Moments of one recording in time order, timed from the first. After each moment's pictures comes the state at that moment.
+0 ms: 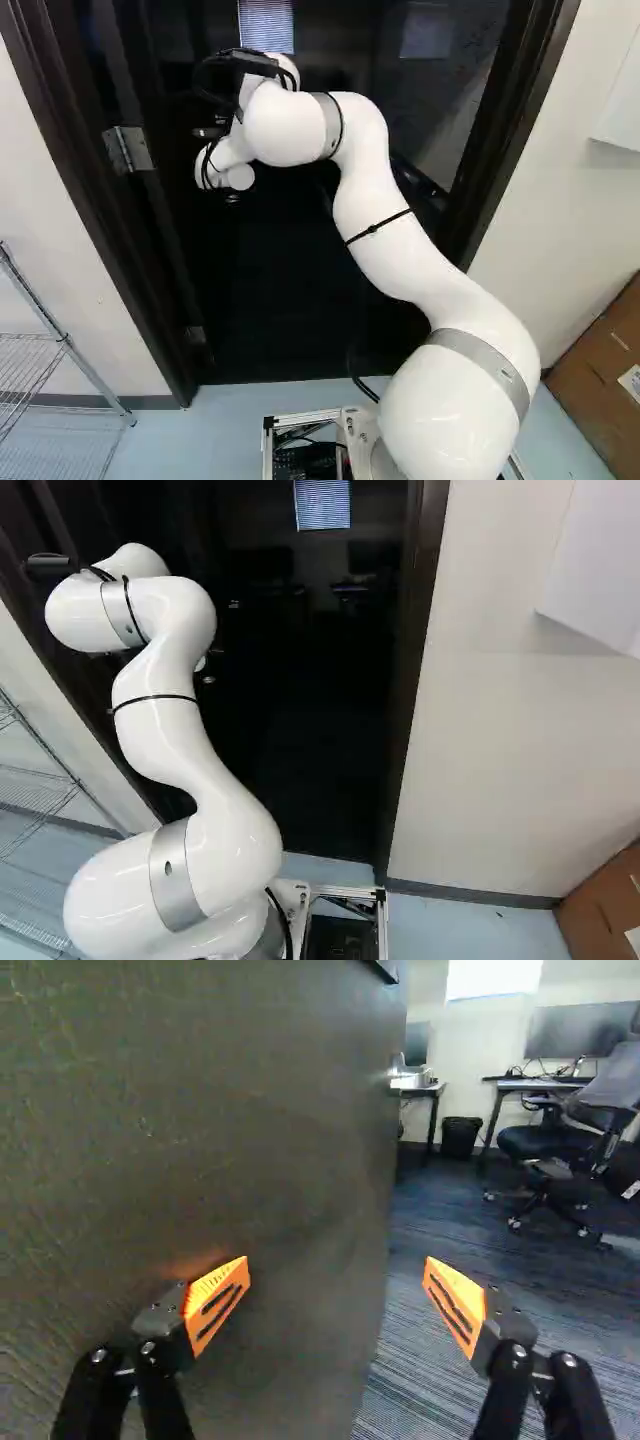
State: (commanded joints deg) arm 31.3 -50.7 -94.0 5.7 36.6 0.0
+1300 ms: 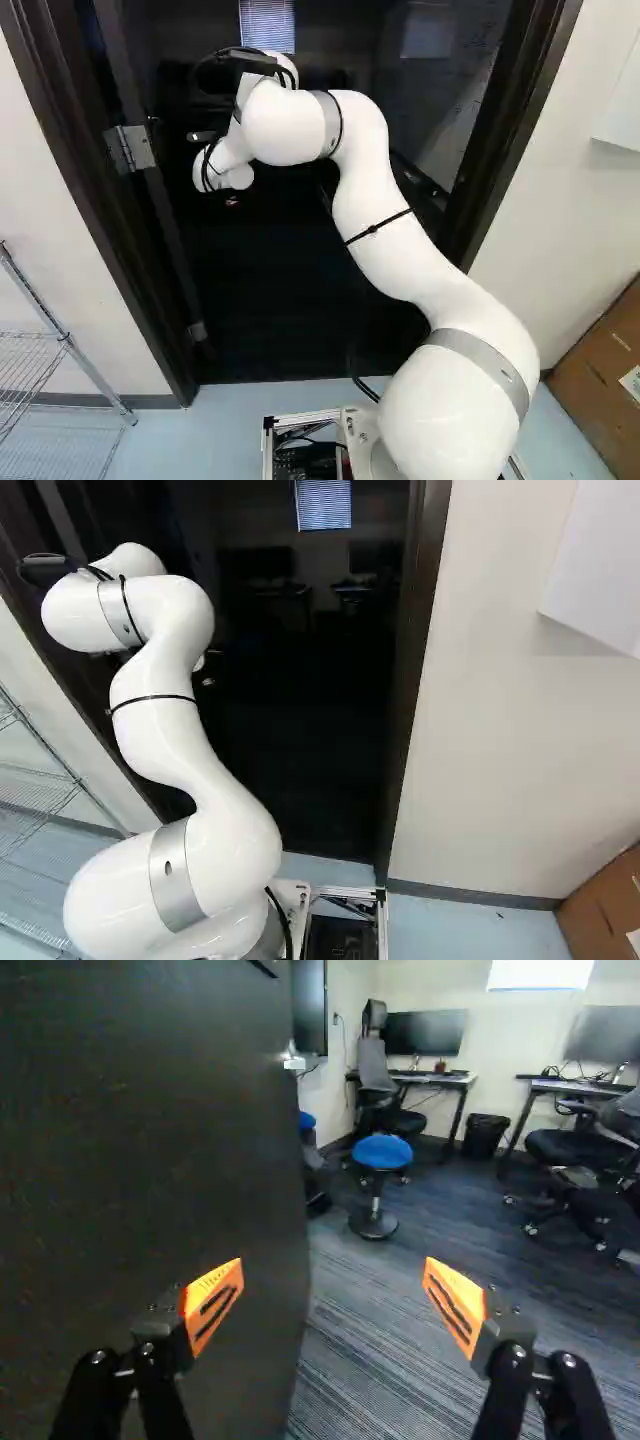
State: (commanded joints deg) arm 30.9 -48.8 -91.3 1.2 34.4 0.0
